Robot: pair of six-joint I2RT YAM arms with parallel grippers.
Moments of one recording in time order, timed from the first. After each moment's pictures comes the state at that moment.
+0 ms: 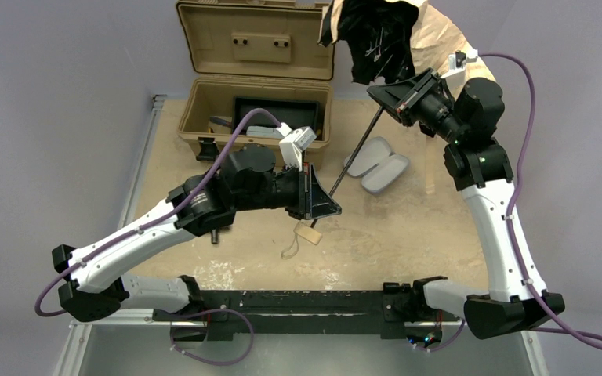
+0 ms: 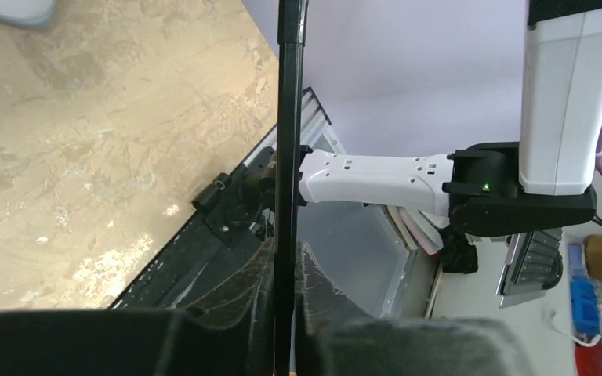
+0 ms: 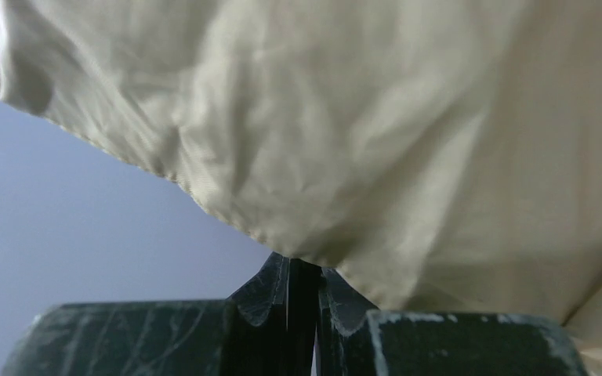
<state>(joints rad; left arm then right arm) -1.08 1.21 1.46 -0.57 0.17 -0.83 0.17 1.19 1.49 -0.30 -0.47 1.09</state>
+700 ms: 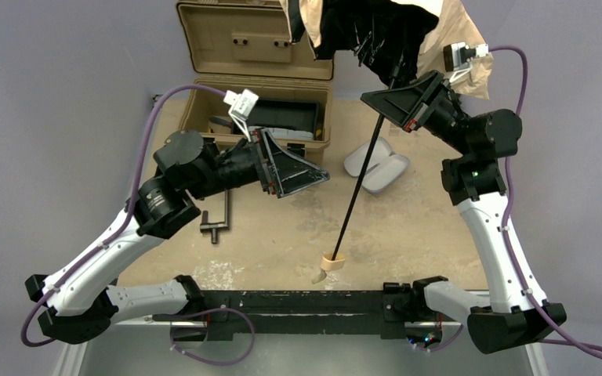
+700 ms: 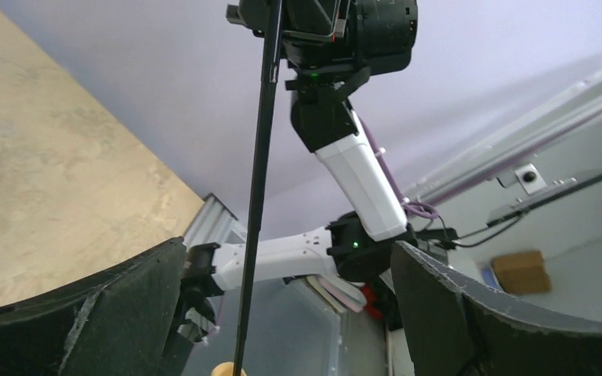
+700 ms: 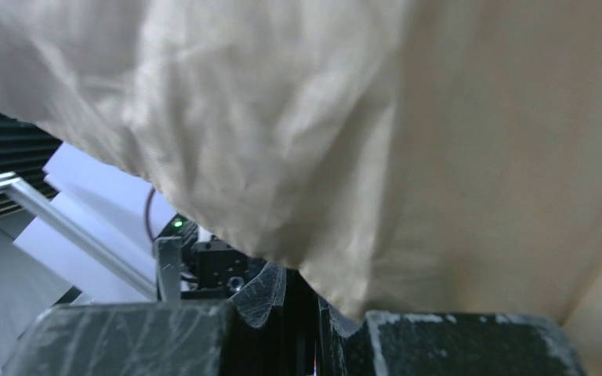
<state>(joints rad) -0.91 1.07 1.43 -0.26 0.33 -0.89 0.19 1.11 1.33 0.37 -0.81 1.30</state>
